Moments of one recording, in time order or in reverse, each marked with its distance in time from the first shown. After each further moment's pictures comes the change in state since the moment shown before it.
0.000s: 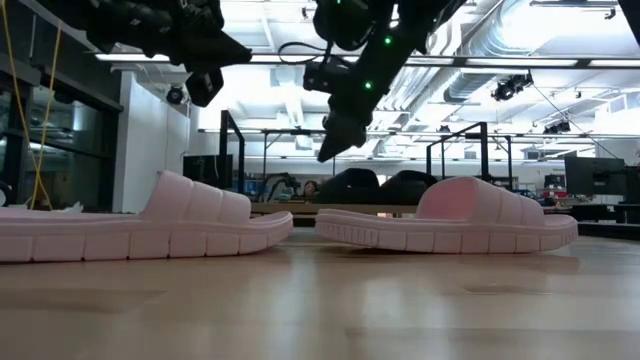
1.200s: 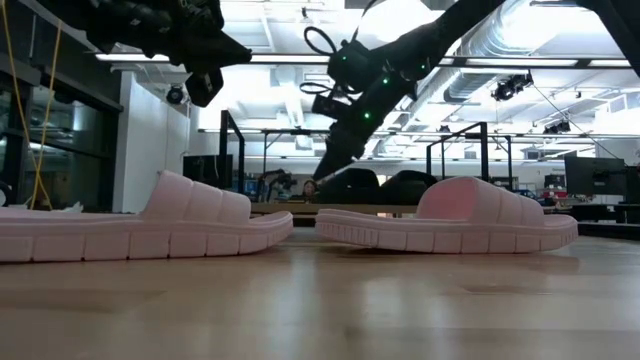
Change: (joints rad) left arm 0.000 0.000 0.000 0.000 0.000 0.000; right arm -0.263 0.063 0.001 0.113 -0.505 -0.074
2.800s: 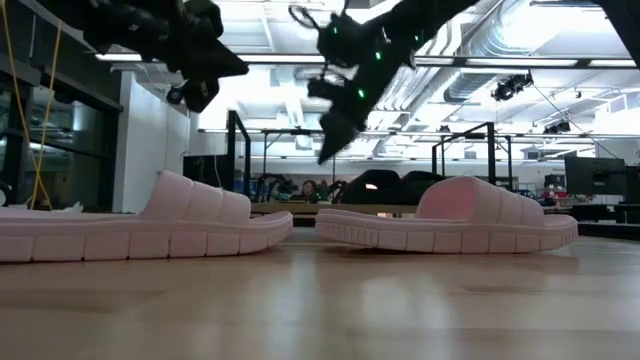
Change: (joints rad) left arm 0.000 0.000 0.000 -0.062 -0.041 0.024; right arm 0.097 -0.023 0.119 -0.199 0.266 0.178
